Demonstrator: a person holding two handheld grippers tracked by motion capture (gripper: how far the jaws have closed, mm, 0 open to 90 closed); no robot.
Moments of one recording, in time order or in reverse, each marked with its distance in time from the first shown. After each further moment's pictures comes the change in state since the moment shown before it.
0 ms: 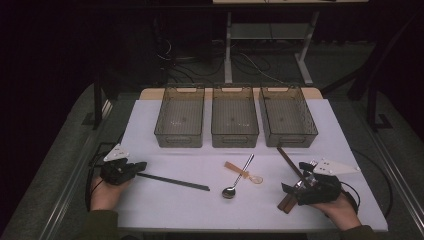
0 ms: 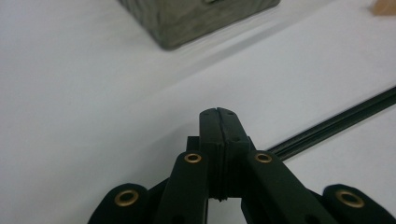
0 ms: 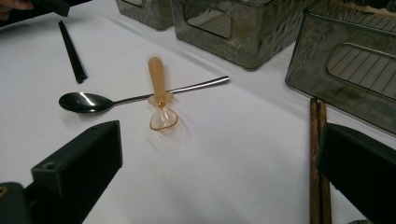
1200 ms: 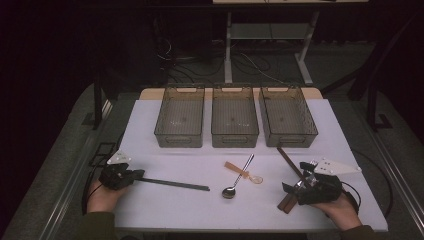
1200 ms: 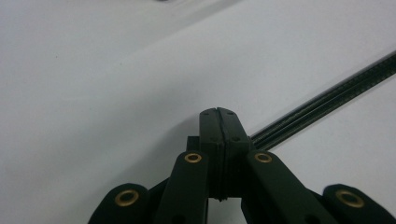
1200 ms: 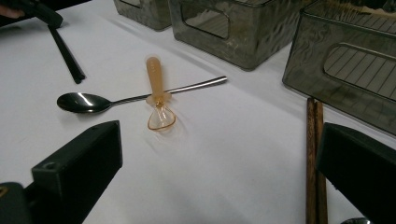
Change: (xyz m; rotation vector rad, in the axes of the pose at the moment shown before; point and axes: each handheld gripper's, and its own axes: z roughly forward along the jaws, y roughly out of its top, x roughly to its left) left arm -0.007 -0.007 -0.003 0.122 0.008 0.016; right arm -0.001 0.000 -0.001 -0.001 -0.005 0.004
